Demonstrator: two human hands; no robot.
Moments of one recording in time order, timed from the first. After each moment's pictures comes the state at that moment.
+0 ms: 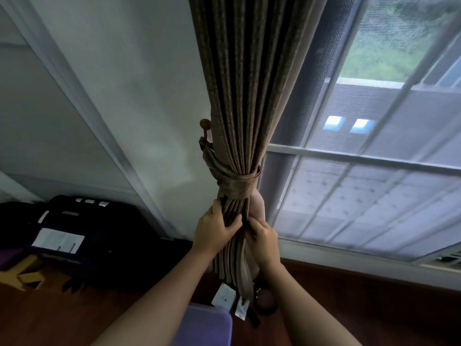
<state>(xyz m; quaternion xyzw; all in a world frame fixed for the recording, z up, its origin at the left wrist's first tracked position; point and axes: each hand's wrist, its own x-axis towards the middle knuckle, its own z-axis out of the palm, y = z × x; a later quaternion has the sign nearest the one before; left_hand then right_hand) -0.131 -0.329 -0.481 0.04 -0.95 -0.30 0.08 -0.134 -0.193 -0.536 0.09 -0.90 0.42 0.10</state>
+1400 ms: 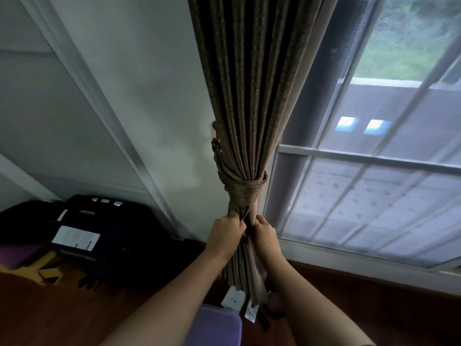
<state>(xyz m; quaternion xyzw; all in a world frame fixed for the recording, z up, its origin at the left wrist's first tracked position) -0.128 -0.327 -0.474 0.01 -0.98 -0.20 0.02 -0.151 -0.214 -0.532 0.09 -0.93 0.34 -0.08</state>
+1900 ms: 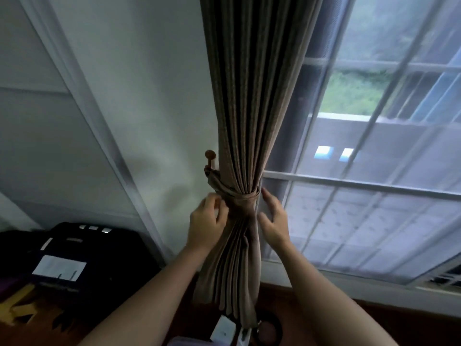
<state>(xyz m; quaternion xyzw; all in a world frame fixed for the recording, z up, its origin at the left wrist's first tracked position) -0.133 -0.345 -0.398 -0.03 -0.88 -0.39 0.27 -0.171 -0.180 -0.428 0.06 -0.81 0.57 0.11</state>
